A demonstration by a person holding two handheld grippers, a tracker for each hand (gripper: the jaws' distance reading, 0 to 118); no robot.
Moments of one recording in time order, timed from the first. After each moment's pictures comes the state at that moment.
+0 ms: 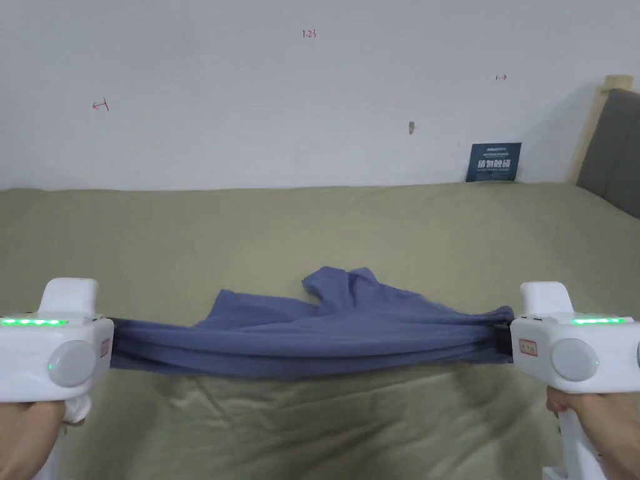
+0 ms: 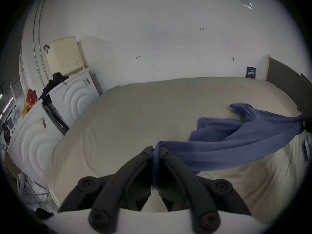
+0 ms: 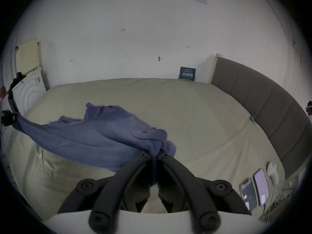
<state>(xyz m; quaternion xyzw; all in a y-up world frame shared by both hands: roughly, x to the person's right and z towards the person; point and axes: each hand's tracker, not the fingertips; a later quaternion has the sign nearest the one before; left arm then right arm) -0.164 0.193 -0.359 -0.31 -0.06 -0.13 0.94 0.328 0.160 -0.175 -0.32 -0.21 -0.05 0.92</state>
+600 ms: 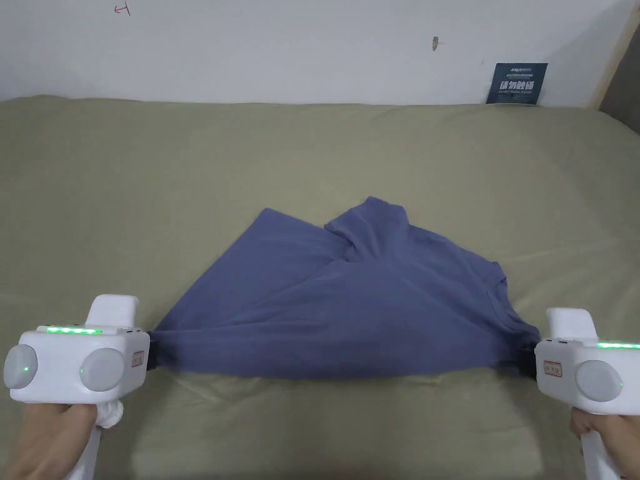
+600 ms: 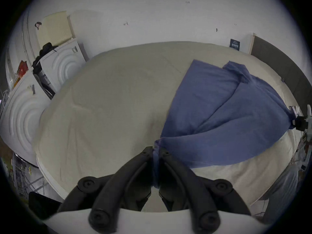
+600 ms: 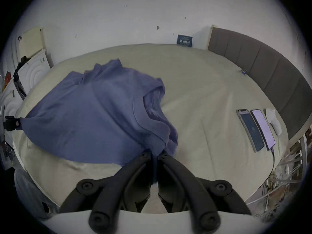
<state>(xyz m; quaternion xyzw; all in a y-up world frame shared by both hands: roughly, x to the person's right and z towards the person) -0.205 0.110 -0.251 -0.42 -0.11 -0.12 0.89 0.302 0.069 -0.068 -0.41 -0.21 -0.08 0.88</state>
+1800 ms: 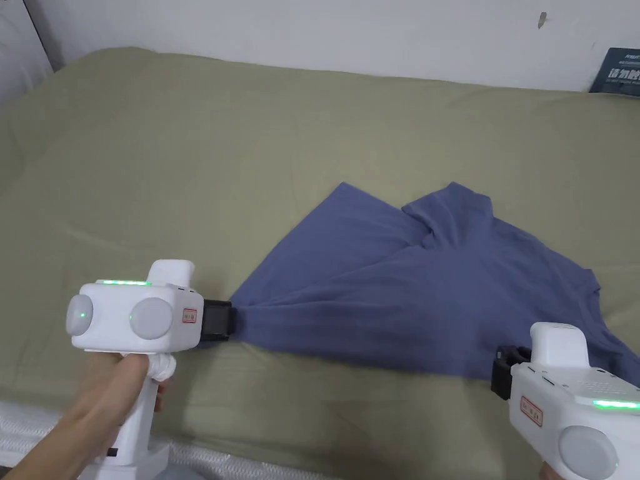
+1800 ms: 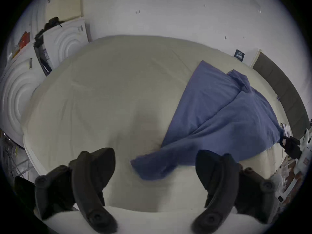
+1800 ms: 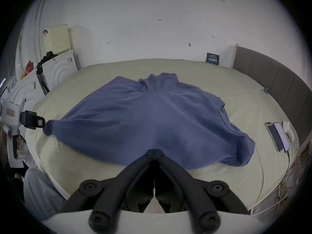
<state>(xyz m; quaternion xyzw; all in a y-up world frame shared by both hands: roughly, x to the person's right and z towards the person) -0.223 0.094 -0.264 -0.49 -0.13 -0.04 0.86 0.153 0.088 -0.085 -0.34 -0.12 -0.05 0.93</state>
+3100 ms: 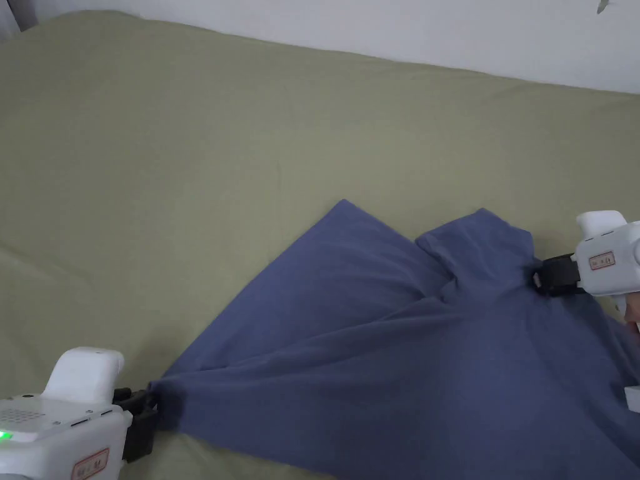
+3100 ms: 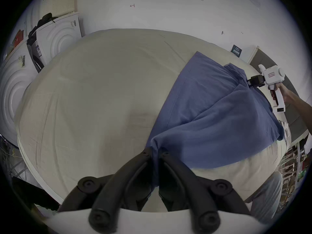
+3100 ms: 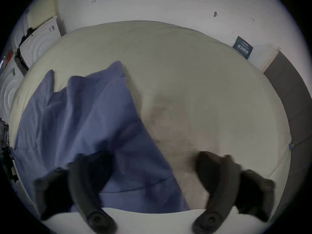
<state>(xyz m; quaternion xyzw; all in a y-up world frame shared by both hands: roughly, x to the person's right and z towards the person) -0.222 0.078 -0.278 -0.48 -0.14 -0.02 0.87 0.349 0.081 -0.388 -0.49 -0.04 0.02 0.87</state>
